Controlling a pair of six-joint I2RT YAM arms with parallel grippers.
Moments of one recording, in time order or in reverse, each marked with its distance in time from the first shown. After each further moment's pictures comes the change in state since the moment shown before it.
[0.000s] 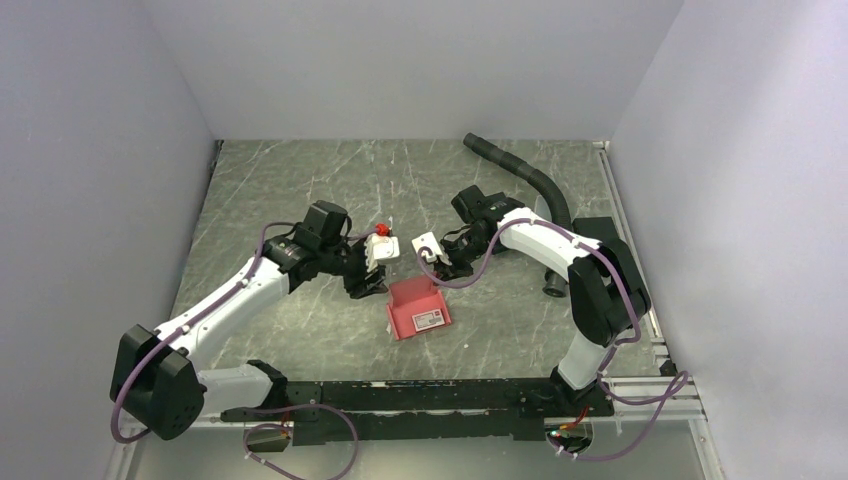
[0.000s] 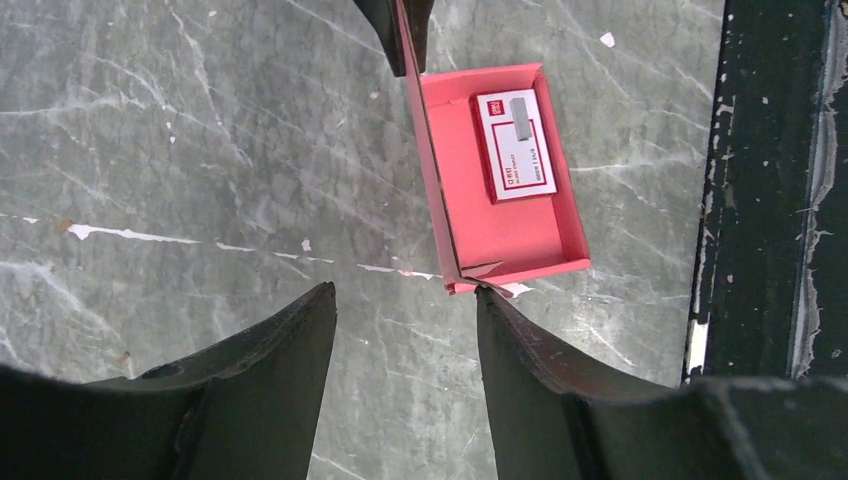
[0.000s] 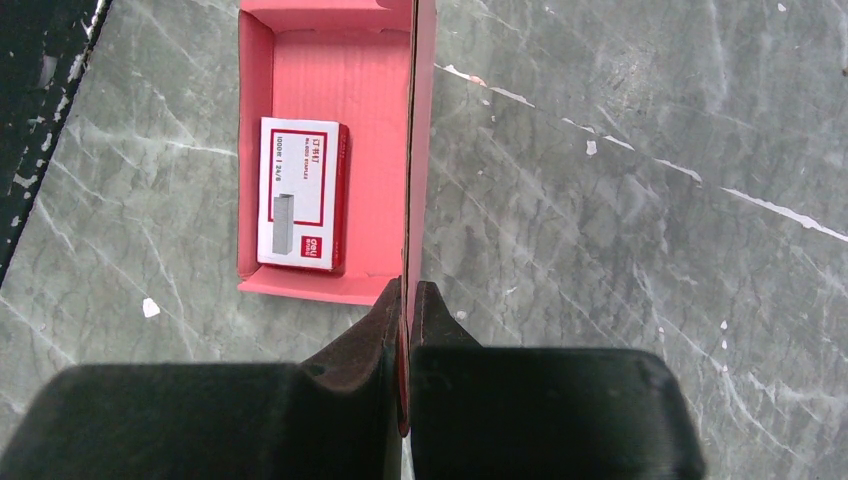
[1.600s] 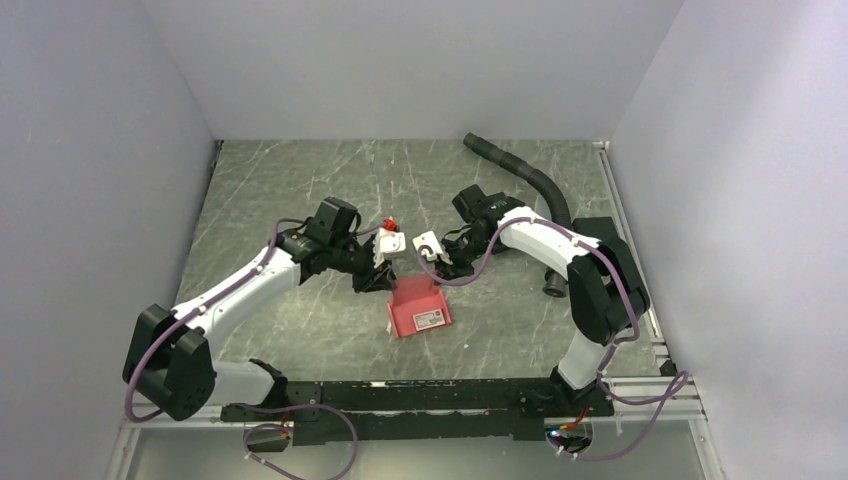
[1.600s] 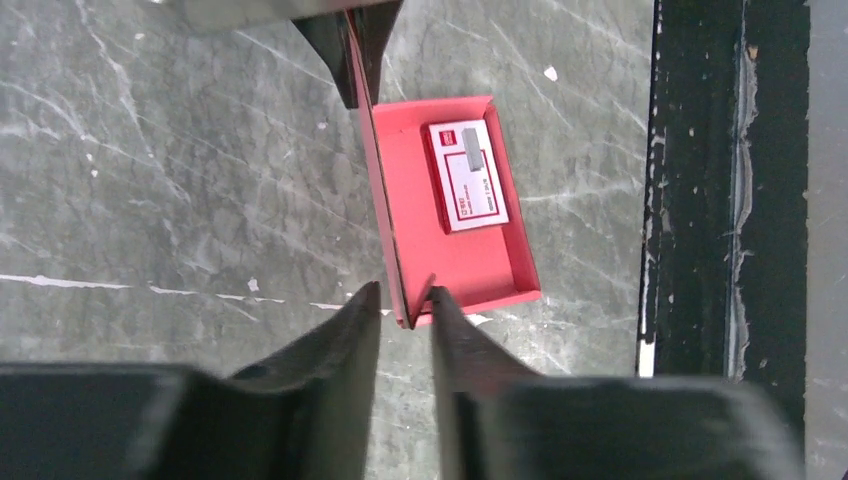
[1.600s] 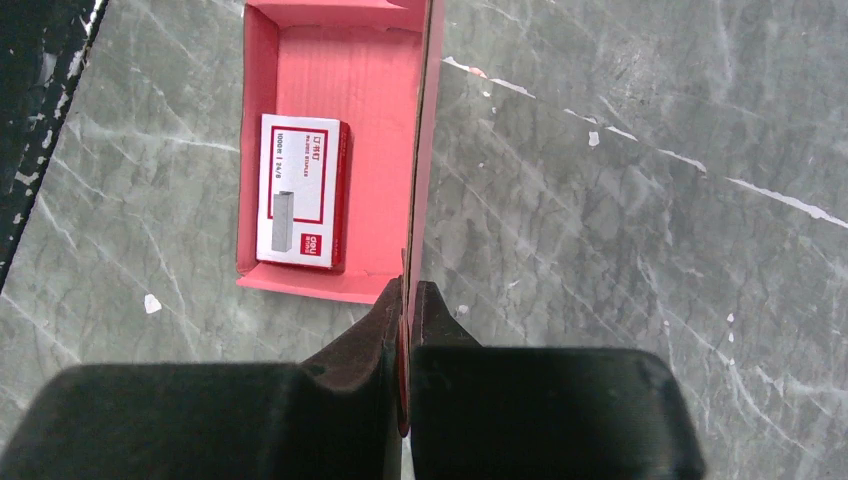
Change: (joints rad) left arm -0.008 0.108 0.035 0.010 0.118 -0.052; right arm -0.003 0.008 0.003 -0.011 0.002 0.000
